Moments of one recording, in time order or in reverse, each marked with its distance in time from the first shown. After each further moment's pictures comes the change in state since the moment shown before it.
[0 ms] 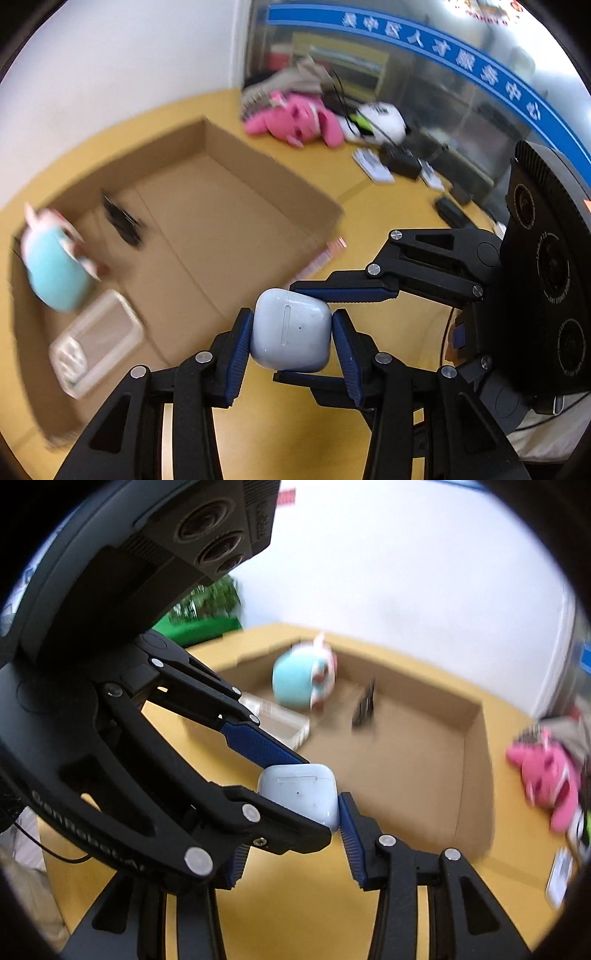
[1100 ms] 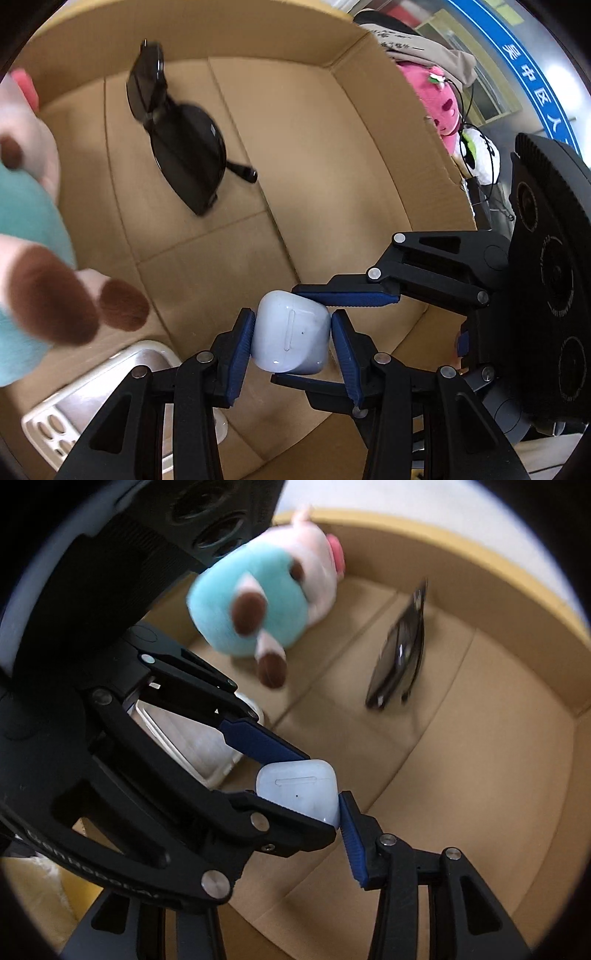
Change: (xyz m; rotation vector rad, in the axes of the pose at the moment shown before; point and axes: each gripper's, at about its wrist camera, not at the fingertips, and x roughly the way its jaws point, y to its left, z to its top) left arm 0.158 0.180 0.028 -0.443 0.360 -0.228; right arm 0.218 -0.088 0.037 0.111 0.562 0.298
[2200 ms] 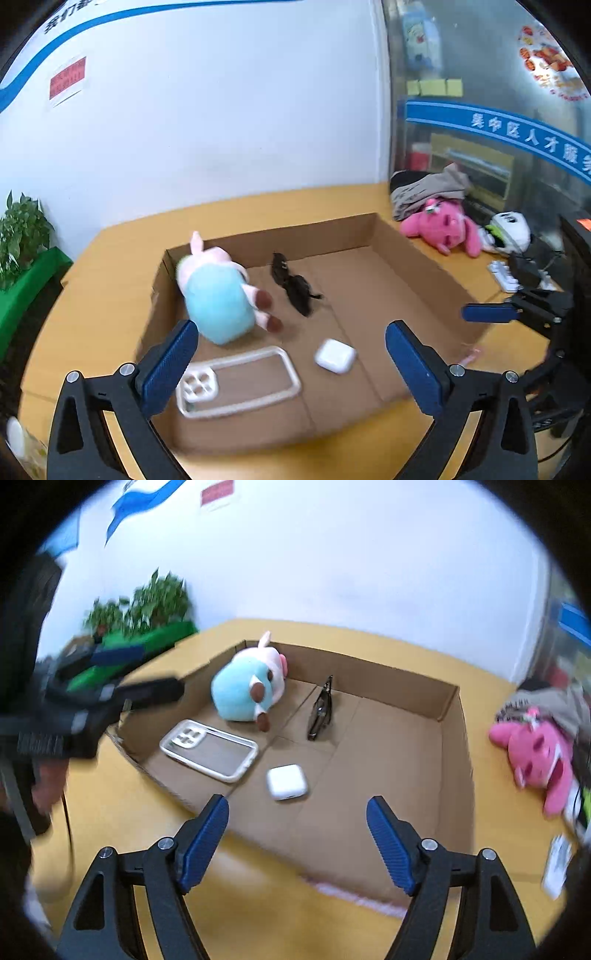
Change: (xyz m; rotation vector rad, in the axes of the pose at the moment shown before) left arm -0.128 -0.099 -0.186 0.175 -0.868 0.525; right arm -0.117 0.081 -0.115 0.138 -0.510 -0.331
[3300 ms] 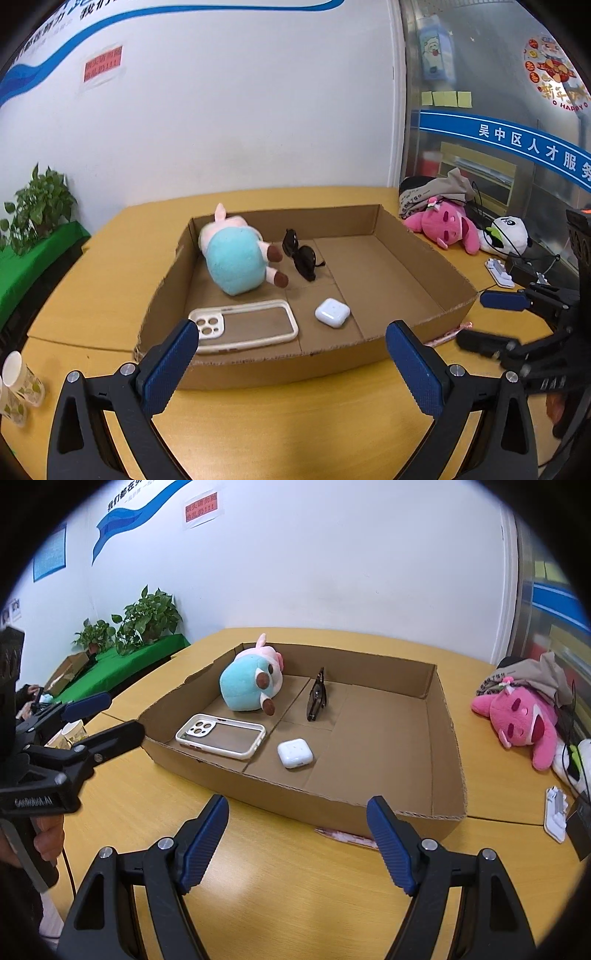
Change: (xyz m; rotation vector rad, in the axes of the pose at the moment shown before) left arm -0.048 -0.005 -0.052 -0.079 0.000 0.065; right arm -0.051 0.001 -0.043 0.062 -0.023 -0.026
